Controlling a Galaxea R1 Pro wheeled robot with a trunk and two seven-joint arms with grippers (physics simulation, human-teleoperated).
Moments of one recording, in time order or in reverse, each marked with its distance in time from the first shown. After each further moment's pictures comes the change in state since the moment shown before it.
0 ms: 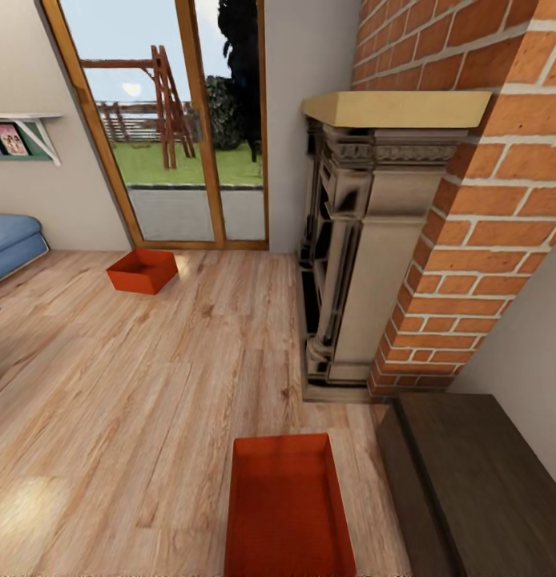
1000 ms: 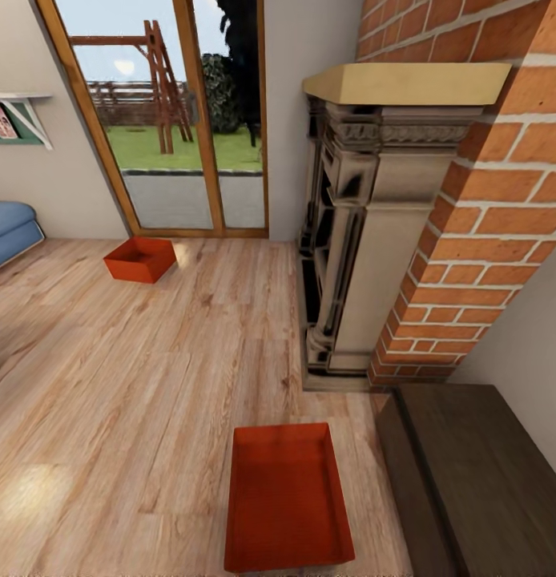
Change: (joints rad) left arm 0.000 0.000 0.000 0.000 0.000 0.000 0.001; right arm 0.000 -0.001 0.000 0.000 0.000 0.000 0.000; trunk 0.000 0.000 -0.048
